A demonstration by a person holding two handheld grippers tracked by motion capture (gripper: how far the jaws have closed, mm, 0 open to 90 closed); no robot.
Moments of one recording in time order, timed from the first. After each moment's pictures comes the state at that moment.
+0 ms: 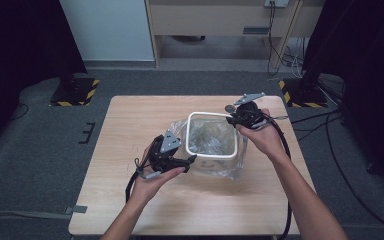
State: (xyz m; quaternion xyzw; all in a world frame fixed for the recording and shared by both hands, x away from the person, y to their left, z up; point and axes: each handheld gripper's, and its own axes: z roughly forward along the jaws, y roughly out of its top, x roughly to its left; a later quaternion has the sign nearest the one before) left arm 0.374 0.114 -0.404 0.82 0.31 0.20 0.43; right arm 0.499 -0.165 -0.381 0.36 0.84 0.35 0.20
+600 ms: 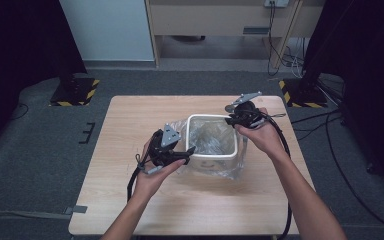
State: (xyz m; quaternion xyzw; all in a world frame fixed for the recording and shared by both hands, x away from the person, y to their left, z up) left arm 0.386 0.113 -0.397 0.80 0.33 0.23 0.44; right arm 0.504 -0.163 -0.384 0.35 0.85 0.34 0.19
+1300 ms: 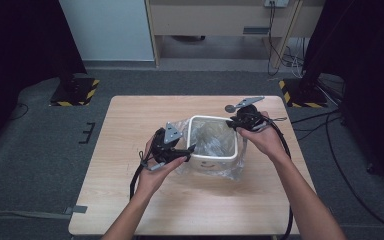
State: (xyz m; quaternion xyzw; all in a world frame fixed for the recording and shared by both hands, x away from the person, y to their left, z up) left arm 0.399 0.111 -0.409 0.81 0.35 0.23 0.42; right arm 0.507 -0.172 -0.401 0.35 0.85 0.36 0.19
